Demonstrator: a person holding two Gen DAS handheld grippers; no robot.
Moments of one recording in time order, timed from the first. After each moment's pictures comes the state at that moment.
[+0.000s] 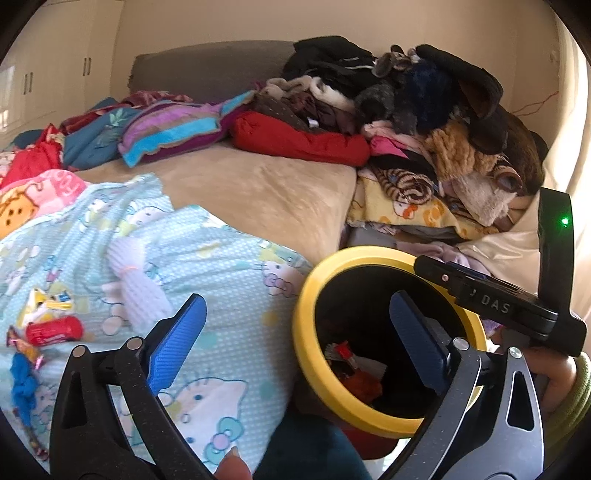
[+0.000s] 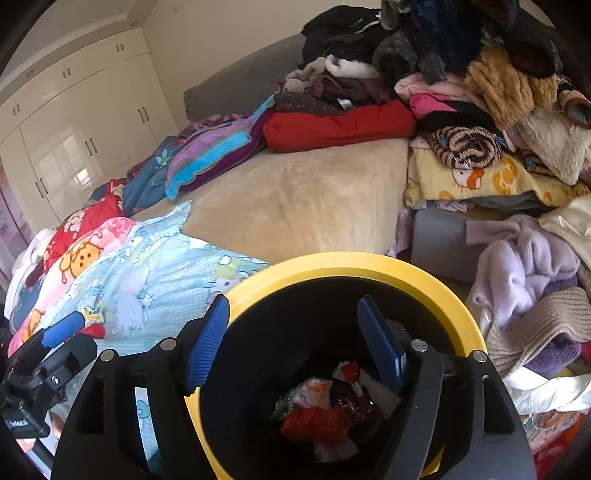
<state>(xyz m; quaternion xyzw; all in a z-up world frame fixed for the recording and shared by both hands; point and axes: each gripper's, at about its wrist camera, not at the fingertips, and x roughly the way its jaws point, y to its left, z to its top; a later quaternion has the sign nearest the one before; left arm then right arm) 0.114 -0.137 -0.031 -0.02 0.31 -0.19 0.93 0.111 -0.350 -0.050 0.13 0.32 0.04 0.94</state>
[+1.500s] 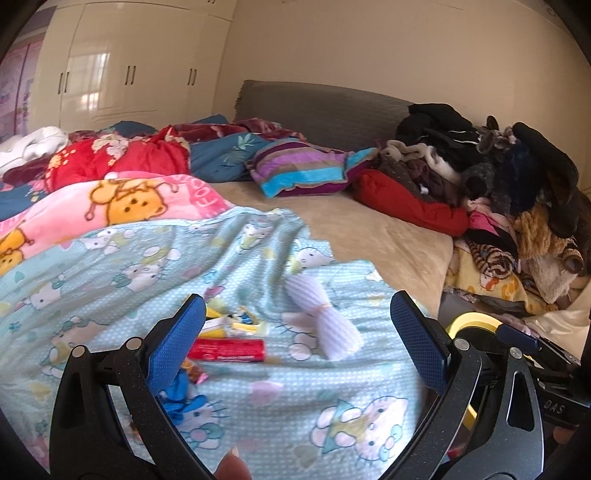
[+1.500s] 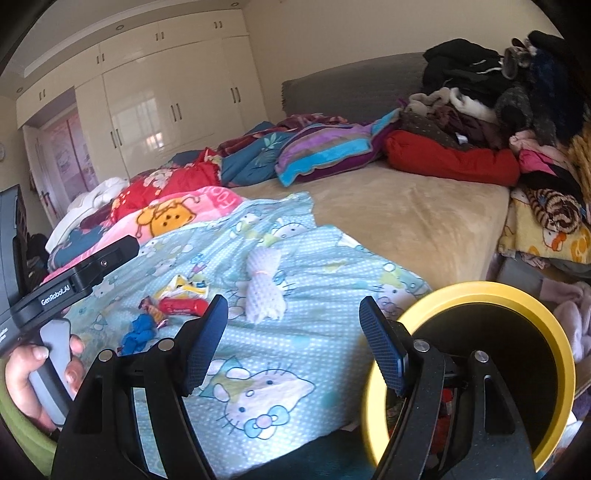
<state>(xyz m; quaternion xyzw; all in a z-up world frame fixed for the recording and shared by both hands) 0.097 0.042 0.001 -0.09 0.25 -0.02 0.96 0.095 -0.180 -0.014 0.05 0.29 0.19 0.94</state>
